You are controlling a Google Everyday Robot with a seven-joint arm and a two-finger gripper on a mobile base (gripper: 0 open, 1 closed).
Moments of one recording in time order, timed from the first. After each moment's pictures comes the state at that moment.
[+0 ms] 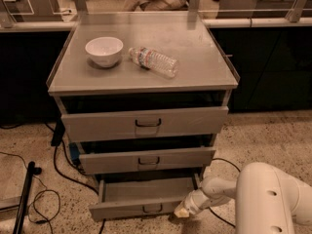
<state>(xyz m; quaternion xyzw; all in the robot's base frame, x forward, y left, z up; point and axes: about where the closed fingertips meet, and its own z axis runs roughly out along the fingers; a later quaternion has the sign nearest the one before) 0.493 -0.118 0.168 -0.48 0.83 0.27 0.13</state>
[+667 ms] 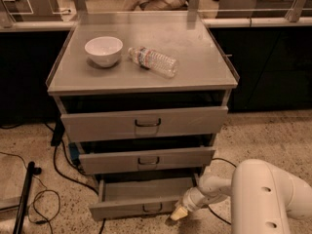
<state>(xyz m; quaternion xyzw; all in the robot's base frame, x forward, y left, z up) 0.512 -0.108 0.167 -0.49 0.83 0.24 0.14</state>
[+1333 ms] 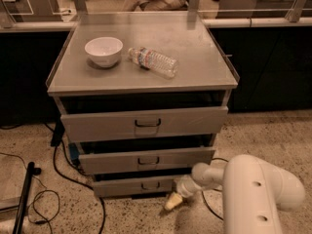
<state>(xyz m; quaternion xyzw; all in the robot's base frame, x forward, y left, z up) 0.569 -0.088 0.179 -0.52 0.81 0.21 0.18</state>
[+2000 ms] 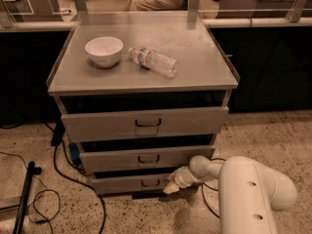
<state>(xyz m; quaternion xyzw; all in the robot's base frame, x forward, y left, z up) 0.628 -0.079 0.189 -0.54 0.79 0.19 0.23</state>
